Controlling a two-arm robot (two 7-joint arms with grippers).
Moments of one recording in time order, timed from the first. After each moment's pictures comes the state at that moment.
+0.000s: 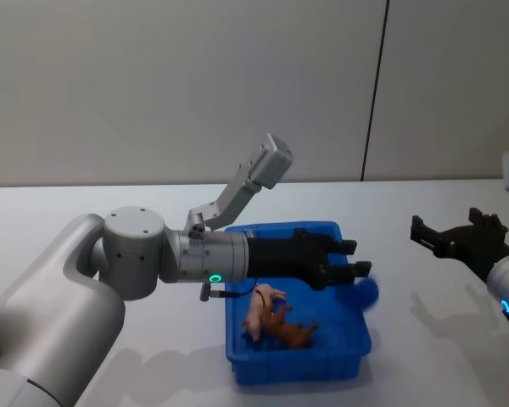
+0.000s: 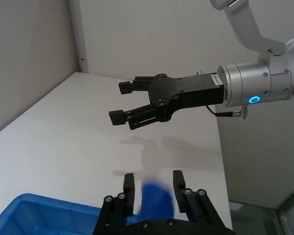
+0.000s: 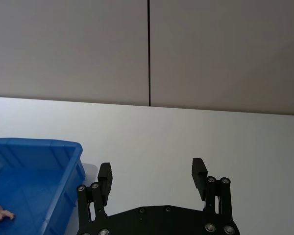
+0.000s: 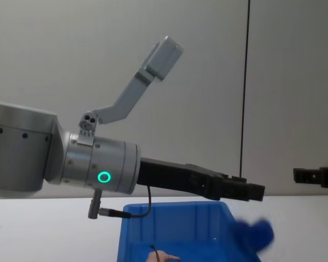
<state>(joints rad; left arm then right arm) -0.67 0.19 0.47 -1.05 -0.26 0.25 -1.03 0.19 0.23 -0.18 -1.60 0.27 0.43 0.00</state>
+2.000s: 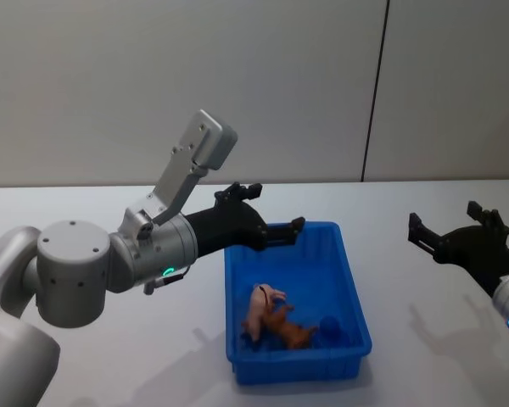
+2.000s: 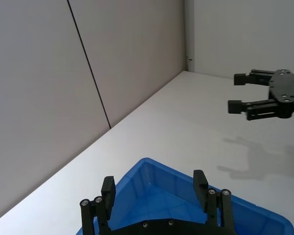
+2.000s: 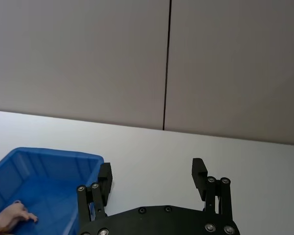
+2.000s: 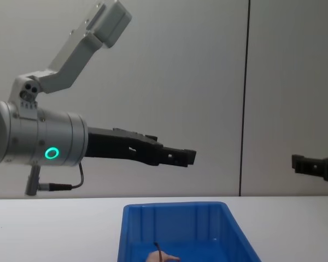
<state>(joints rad) -0.47 0.36 0.40 -1.47 -0.28 0.36 -0.54 0.10 0.27 -0.20 -1.67 0.27 0.26 0.03</state>
